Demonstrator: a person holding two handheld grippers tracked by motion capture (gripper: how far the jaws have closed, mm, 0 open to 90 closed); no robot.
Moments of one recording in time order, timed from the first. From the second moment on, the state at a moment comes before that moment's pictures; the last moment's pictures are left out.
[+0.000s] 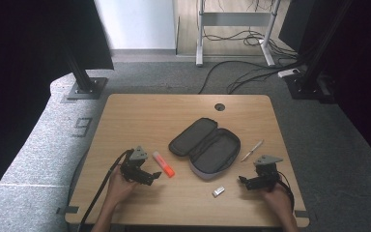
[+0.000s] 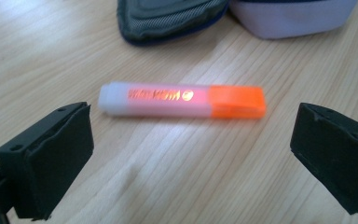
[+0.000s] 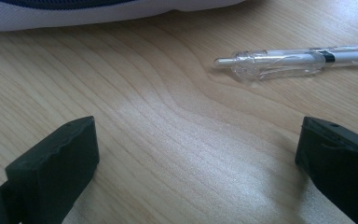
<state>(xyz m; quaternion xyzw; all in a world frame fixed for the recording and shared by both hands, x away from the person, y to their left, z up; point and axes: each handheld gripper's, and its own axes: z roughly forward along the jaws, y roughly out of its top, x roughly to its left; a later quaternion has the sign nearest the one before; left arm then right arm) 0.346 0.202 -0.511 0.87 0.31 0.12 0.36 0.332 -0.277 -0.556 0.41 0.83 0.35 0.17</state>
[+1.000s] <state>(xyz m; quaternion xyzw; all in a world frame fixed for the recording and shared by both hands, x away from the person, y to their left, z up) 0.344 0.216 -0.548 0.87 0.34 0.12 0.33 0.332 -0.277 -0.556 0.41 0.83 0.35 0.17</state>
